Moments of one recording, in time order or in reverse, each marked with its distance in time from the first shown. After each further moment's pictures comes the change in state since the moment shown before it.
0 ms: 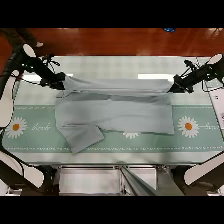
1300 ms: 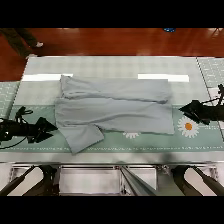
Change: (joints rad) left arm 0.488 0.808 -1.259 -0.325 0.256 0.172; right arm -0.259 0.883 -0.986 0.170 -0.378 -0.109
